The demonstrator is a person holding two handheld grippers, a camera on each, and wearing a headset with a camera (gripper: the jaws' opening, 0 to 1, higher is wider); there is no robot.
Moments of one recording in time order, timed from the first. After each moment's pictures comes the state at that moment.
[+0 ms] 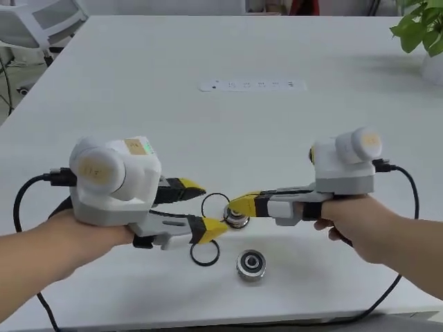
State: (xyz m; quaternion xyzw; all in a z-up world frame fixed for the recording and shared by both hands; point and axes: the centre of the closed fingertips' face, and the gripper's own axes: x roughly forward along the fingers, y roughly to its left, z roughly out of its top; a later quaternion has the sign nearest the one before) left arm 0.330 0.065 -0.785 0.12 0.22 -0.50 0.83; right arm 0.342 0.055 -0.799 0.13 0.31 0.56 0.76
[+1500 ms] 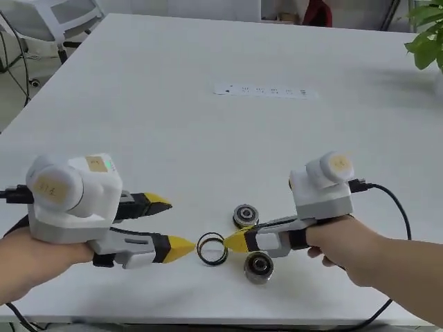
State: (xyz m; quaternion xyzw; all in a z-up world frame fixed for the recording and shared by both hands) left arm 0.312 0.123 -0.806 0.10 0.25 -0.46 0.85; right arm 0.313 0.070 -0.851 0.08 0.41 0.55 0.72
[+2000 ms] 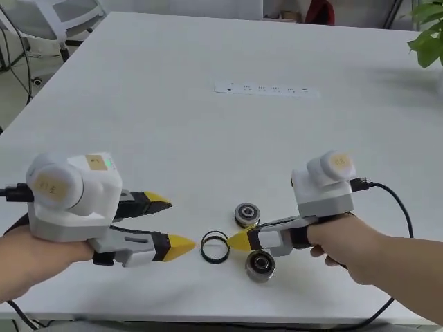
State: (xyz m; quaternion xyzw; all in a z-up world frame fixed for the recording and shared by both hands) left arm 0.312 0.125 -0.807 0.11 0.26 -0.46 0.85; right arm 0.315 0.068 -0.856 0.09 0.43 0.53 0.72
